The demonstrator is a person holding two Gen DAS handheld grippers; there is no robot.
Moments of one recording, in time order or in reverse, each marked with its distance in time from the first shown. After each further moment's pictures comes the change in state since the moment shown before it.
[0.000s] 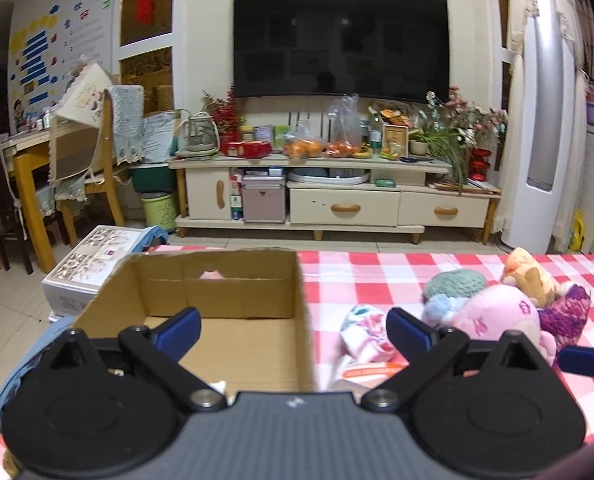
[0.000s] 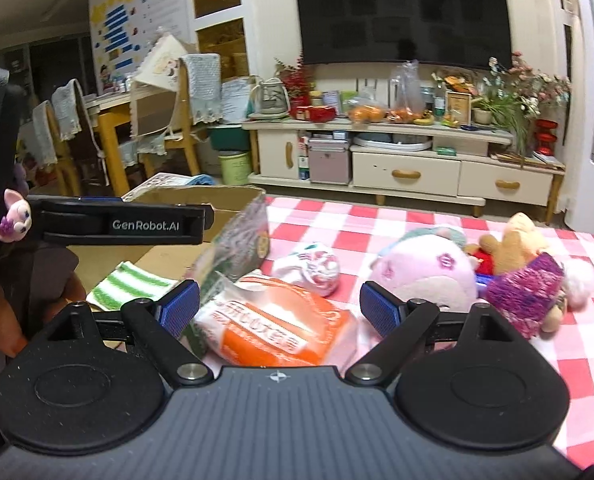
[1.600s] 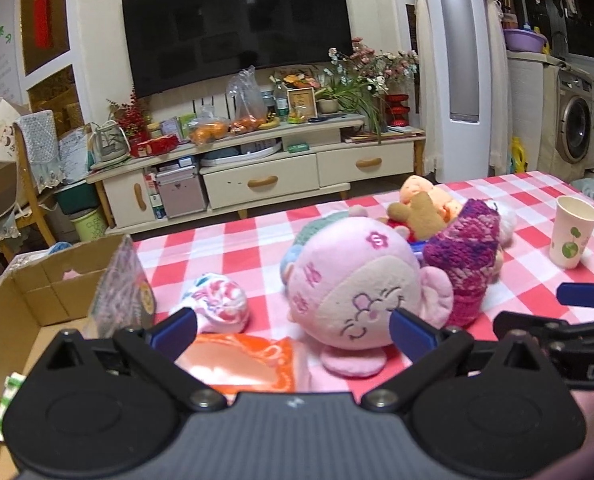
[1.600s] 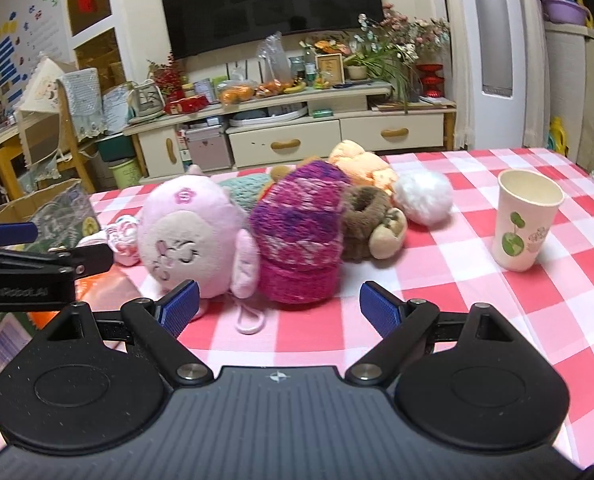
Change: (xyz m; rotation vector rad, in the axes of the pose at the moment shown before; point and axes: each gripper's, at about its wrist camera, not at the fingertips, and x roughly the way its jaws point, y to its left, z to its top) left arm 0.006 -0.131 -0.033 0.212 0.065 -0.149; right arm -0.010 -0.110 -0.058 0.229 0.019 -0.277
